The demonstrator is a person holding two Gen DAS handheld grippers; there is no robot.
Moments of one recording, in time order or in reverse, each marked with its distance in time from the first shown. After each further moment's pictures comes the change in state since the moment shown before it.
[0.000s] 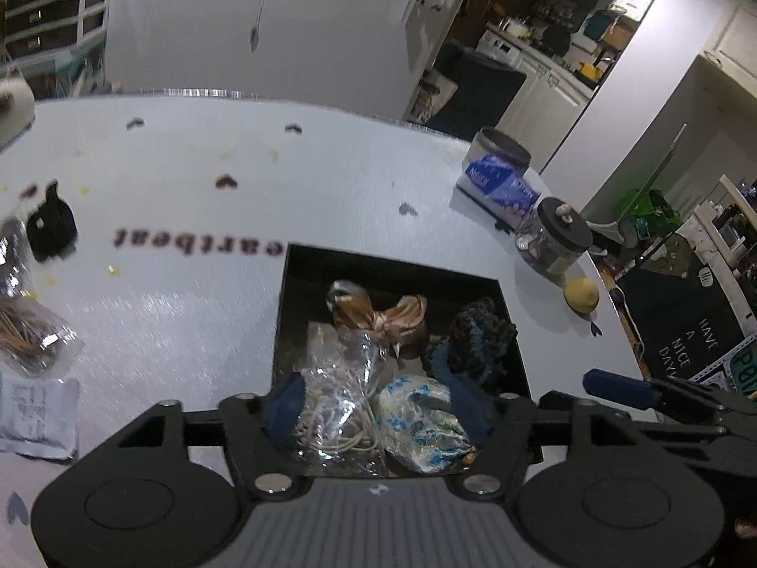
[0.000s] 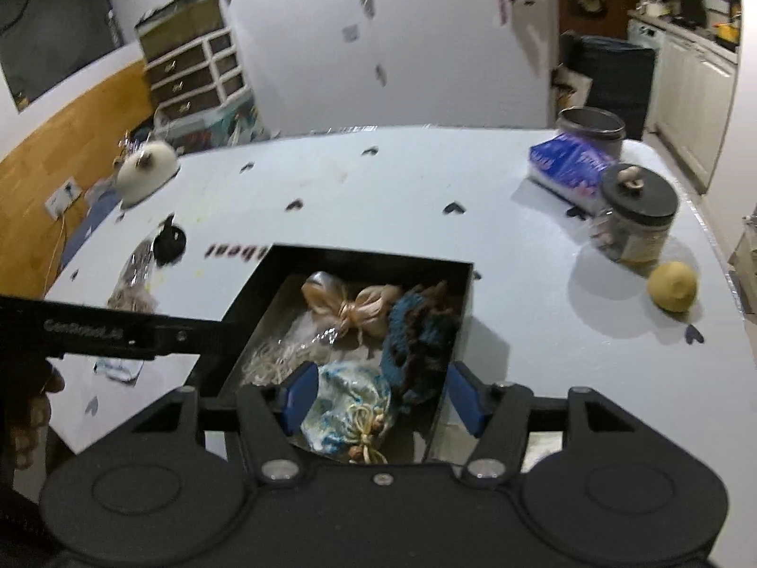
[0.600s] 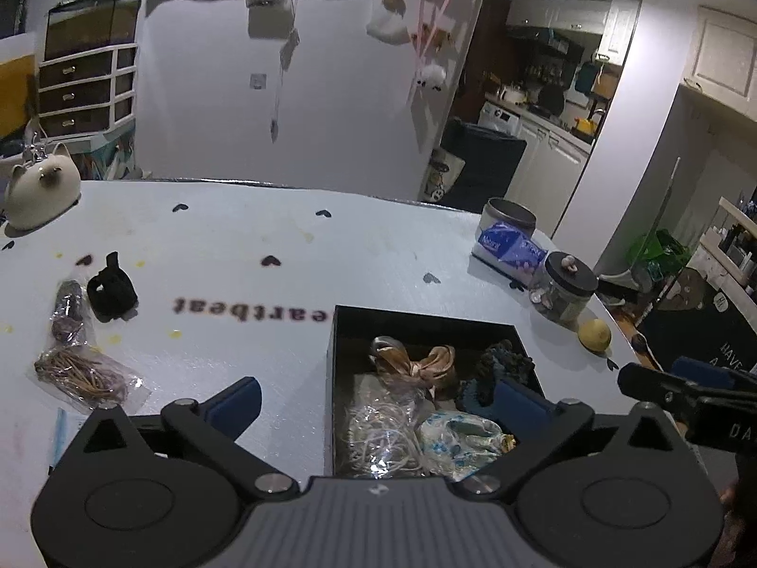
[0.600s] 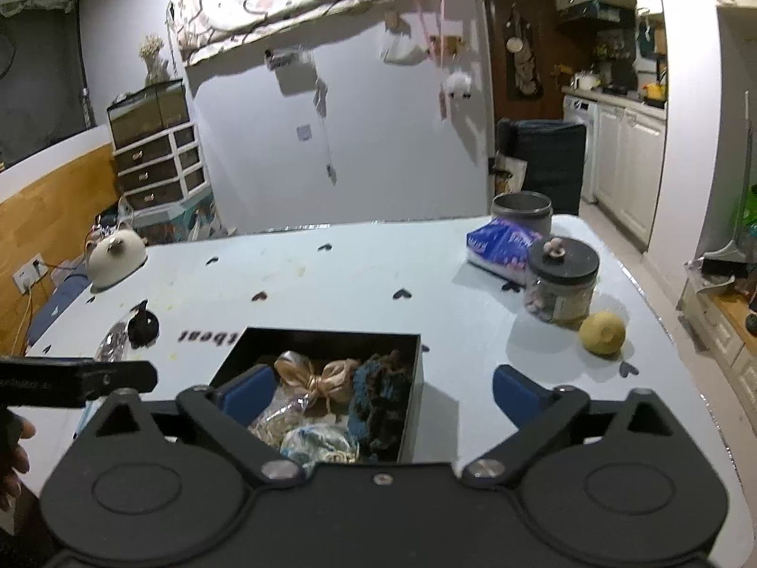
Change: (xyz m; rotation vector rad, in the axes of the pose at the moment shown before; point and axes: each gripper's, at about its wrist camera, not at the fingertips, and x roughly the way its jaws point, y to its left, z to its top) left arm -0.053 0.007 -0.032 0.079 -0.243 0.075; right arm -0.050 0.011 -0.022 0.038 -0.270 -0.138
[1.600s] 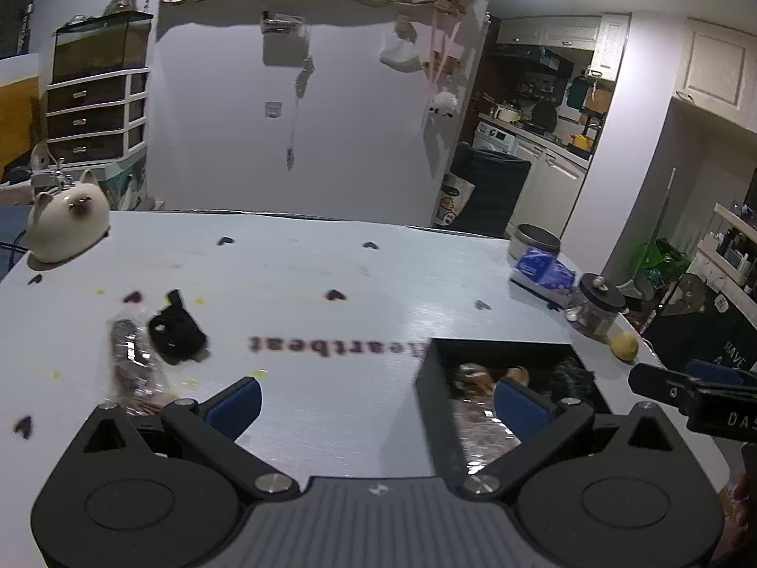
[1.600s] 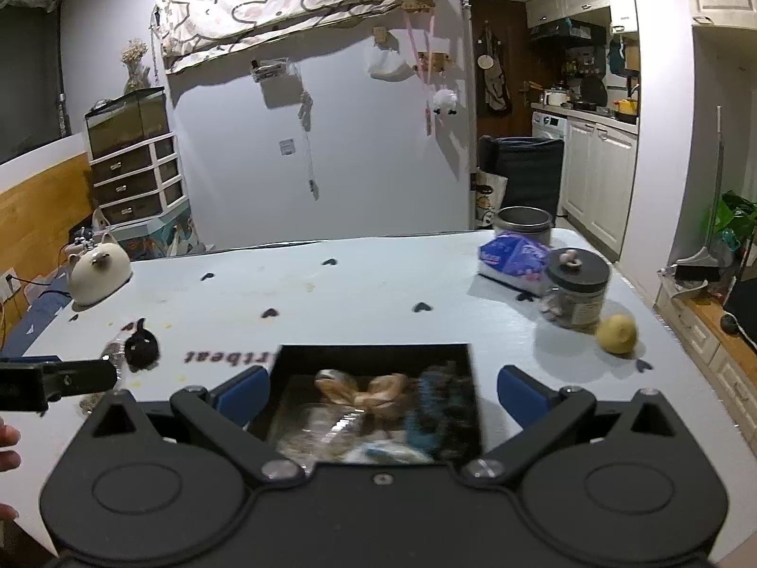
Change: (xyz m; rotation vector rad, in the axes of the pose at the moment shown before) left arm -0.026 0.092 0.012 0.047 -0.069 -0.018; right arm 0.008 0.092 -0.003 0.018 -0.037 -0.102
